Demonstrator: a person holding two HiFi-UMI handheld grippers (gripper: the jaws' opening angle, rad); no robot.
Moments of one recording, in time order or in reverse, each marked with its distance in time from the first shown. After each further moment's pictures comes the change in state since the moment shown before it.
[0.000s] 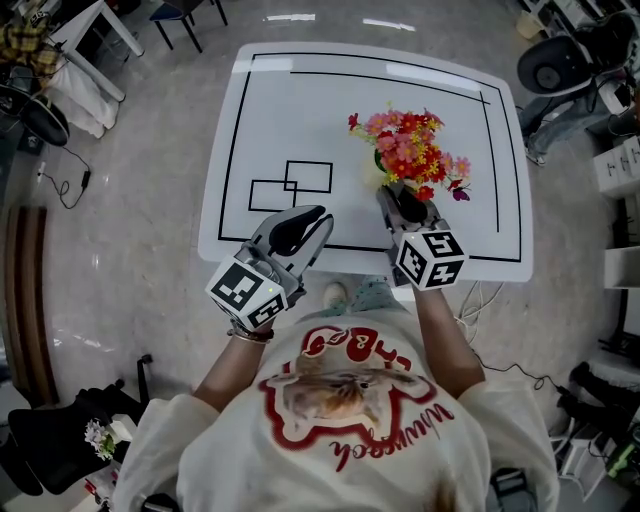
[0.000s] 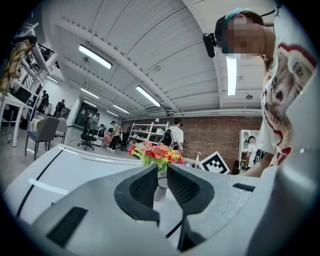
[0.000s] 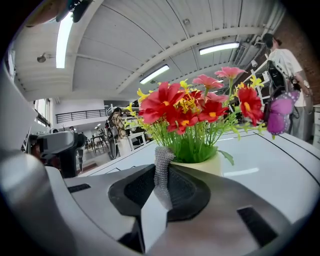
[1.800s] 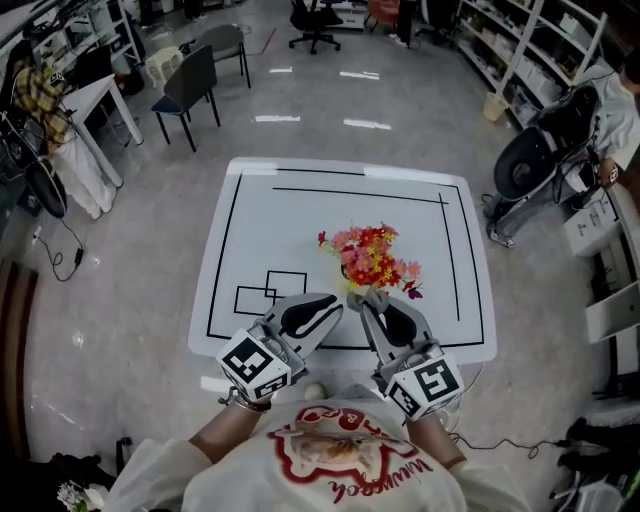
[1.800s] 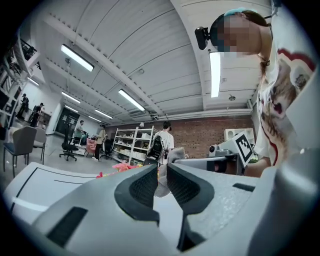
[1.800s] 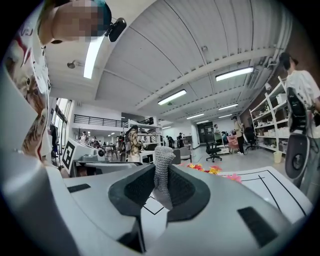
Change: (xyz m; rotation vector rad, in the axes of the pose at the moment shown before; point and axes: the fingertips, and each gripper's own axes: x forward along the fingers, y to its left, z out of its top) left arm 0.053 -0.050 0.050 0.091 -0.032 -0.165; right arm -0.097 0.061 0.108 -0.160 -0.225 0.126
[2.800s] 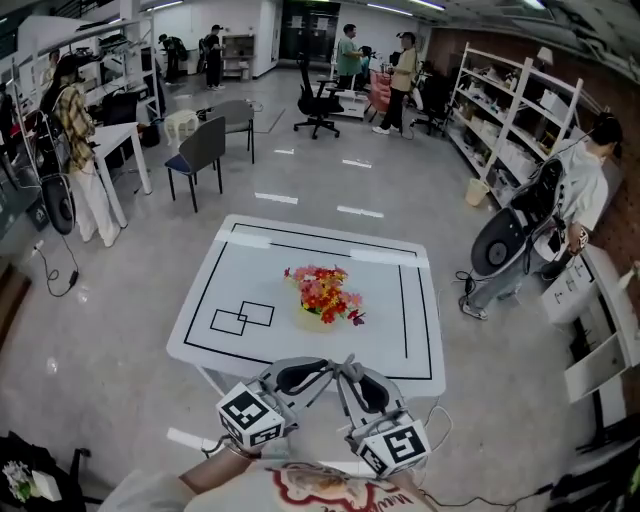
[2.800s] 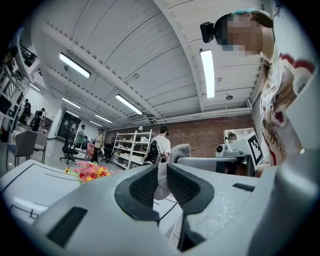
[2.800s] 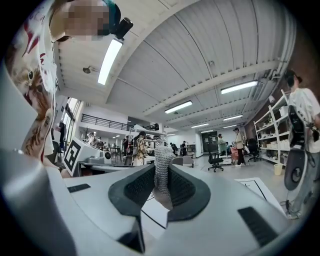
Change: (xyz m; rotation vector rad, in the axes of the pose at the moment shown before) left arm 0.015 -0.154 0.012 0.035 -0.058 0.029; right arm -0.150 0.036 0.030 -0.083 -0.101 0.031
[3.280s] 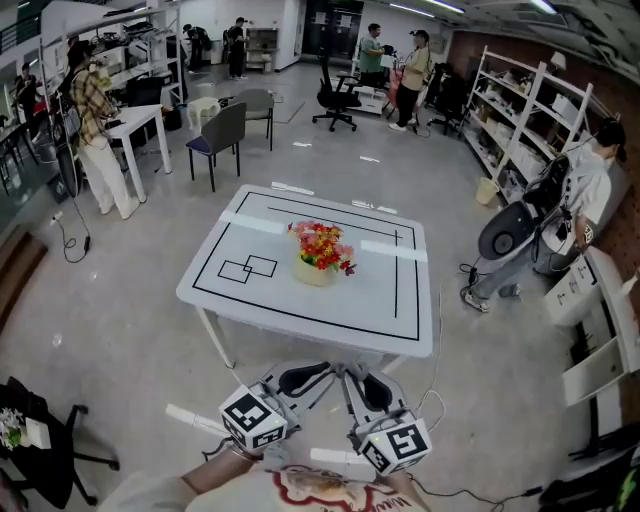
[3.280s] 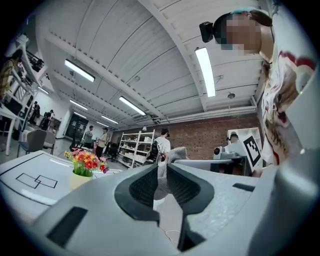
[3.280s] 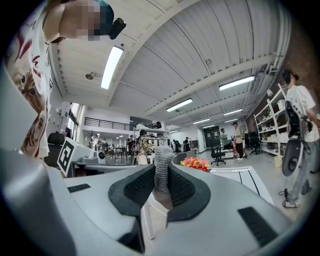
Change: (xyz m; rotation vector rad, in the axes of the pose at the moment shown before) left arm -0.038 -0.155 -0.024 -0.019 -0.013 0.084; right arm -0.146 0.048 -0.009 0.046 0.031 0.042
